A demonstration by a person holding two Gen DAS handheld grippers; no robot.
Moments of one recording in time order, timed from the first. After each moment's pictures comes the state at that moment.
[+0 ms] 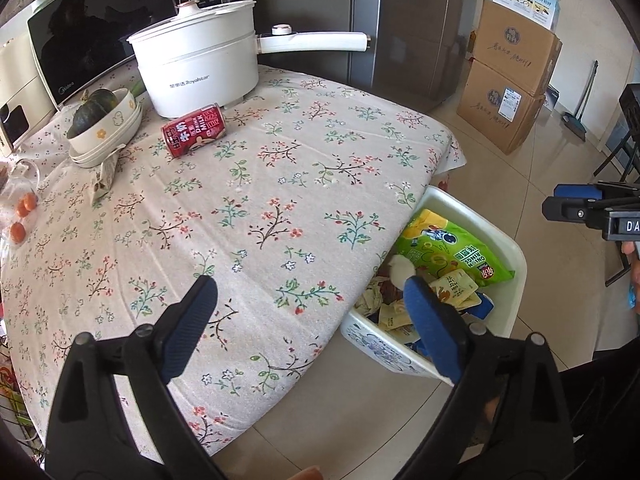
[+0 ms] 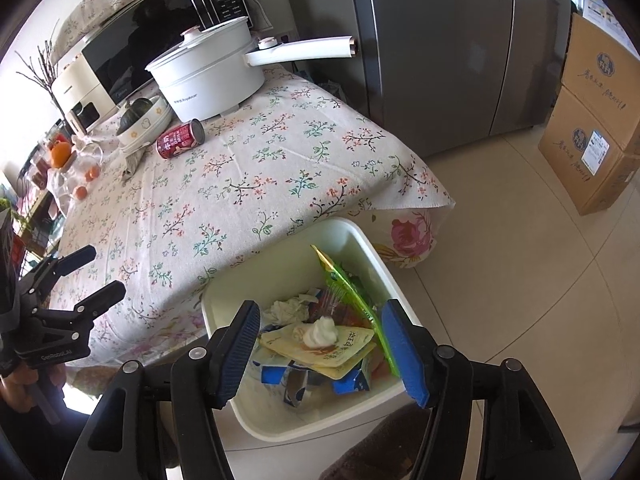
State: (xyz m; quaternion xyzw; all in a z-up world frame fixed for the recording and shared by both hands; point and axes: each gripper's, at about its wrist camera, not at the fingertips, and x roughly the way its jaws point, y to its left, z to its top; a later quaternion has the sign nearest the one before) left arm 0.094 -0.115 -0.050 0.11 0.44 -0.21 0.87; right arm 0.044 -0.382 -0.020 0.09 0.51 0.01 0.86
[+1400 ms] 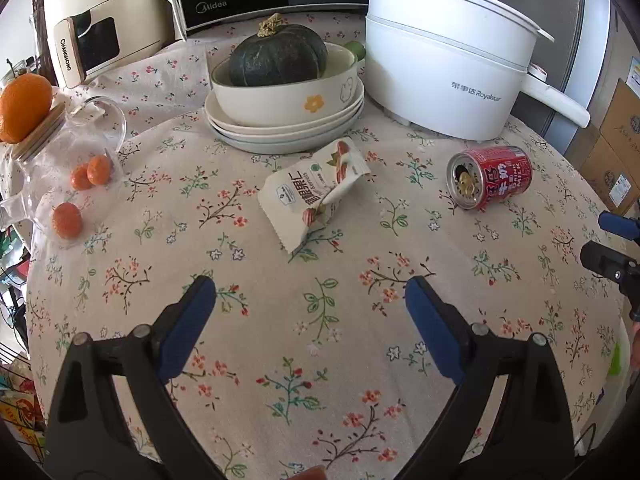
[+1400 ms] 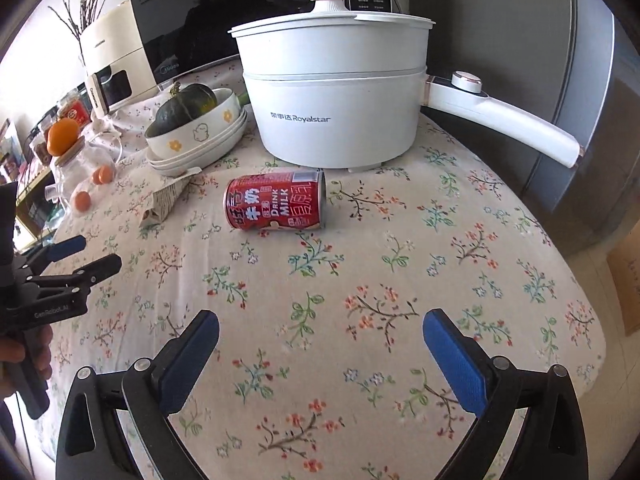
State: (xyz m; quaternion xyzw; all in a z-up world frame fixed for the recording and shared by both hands) left arm 0.294 0.081 -0.100 0.05 0.44 -0.06 0.90; right arm 0.273 -0.173 -0.074 0.00 0.45 0.08 0.89
